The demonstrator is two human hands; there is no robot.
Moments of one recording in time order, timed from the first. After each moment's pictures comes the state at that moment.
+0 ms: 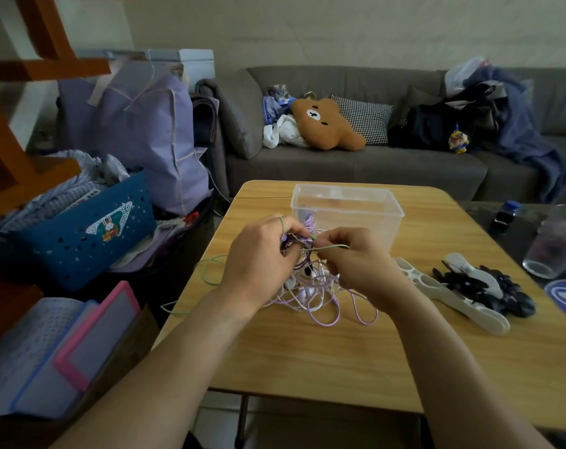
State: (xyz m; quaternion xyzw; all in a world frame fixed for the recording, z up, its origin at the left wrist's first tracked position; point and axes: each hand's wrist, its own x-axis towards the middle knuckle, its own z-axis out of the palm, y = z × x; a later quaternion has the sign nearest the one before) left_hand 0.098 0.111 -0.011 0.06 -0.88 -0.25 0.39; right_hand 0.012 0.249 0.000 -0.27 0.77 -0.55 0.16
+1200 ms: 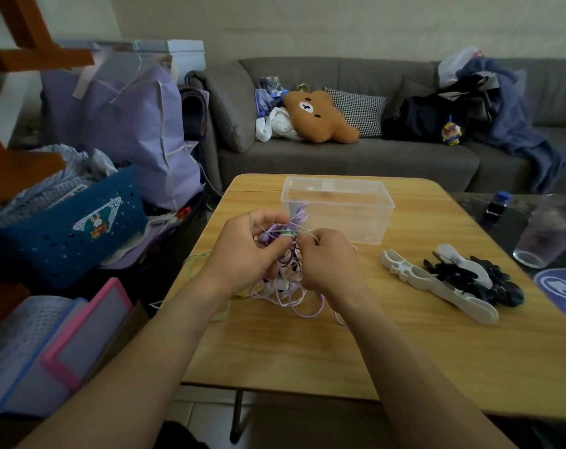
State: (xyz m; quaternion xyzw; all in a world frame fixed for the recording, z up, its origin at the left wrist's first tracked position) left_hand 0.099 0.102 -0.012 0.11 -0.79 -0.55 0.25; right_hand 0.029 0.223 -0.011 -0.23 0.83 -0.50 0.09
